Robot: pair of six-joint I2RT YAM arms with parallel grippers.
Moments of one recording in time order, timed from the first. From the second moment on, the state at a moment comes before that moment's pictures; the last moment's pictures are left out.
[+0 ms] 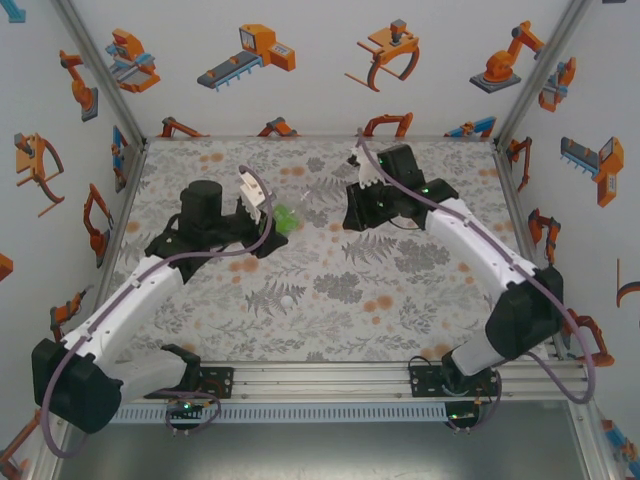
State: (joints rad) left arm -0.49 1.12 0.95 -0.28 0.53 0.25; right arm 0.50 1.50 1.36 -0.63 -0.42 0.04
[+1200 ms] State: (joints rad) left arm -0.49 1.06 1.14 -0.53 0.84 0.56; right arm 0.48 1.29 1.46 -0.49 -0.99 -0.30
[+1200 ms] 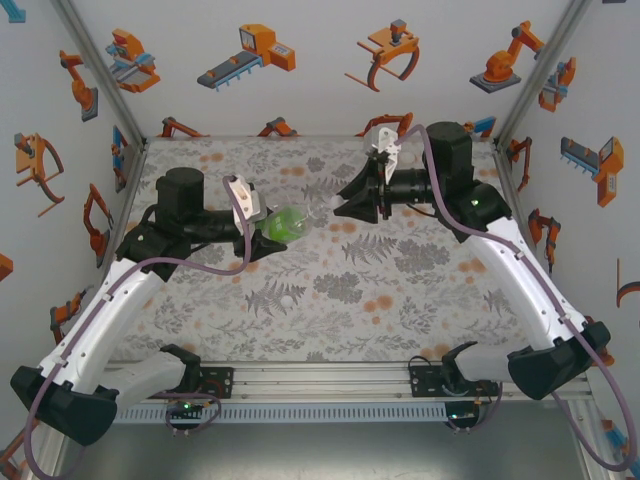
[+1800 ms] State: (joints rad) left arm -0.50 1.07 1.16 -0.58 0.86 0.61; right arm 0.48 1.30 1.56 -0.59 -1.07 -0.42
